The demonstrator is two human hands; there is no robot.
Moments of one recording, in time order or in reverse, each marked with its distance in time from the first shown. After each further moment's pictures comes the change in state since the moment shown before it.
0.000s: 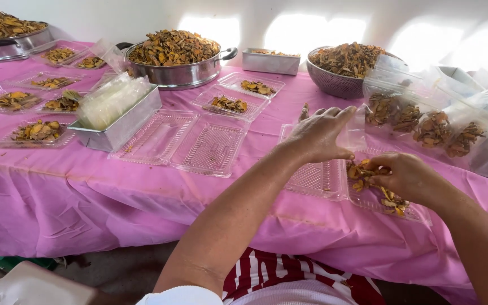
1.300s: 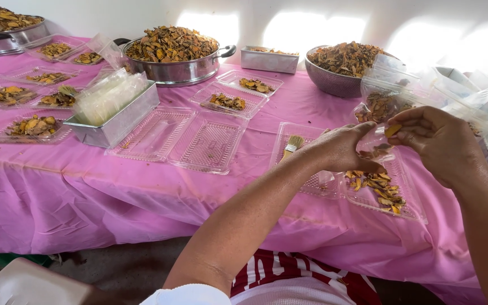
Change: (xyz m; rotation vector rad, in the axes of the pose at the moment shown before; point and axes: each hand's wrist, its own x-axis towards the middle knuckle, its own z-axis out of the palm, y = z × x) left_hand 0.009 0.033 0.036 -0.734 -0.074 -0.017; right_hand -0.036 -0.024 -0.054 0.837 0.483 -0.244
